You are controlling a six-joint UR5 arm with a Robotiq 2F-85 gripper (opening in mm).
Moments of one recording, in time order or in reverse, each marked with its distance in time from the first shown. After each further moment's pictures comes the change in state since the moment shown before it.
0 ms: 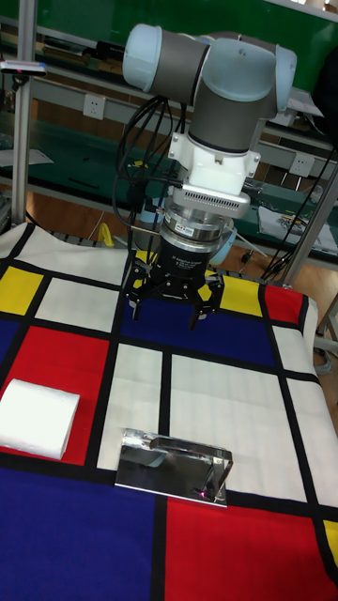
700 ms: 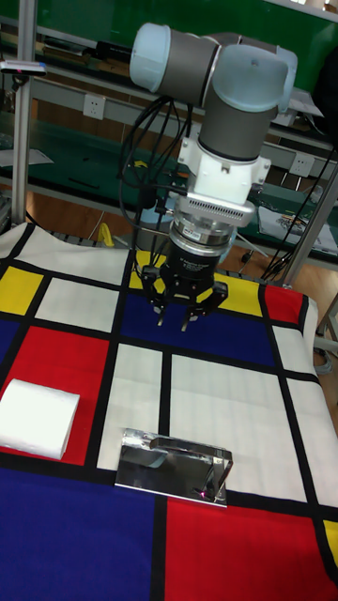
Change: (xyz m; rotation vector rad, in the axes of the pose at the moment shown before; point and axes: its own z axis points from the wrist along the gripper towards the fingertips) arm 0.017 0.018 0.002 -0.006 0.077 0.087
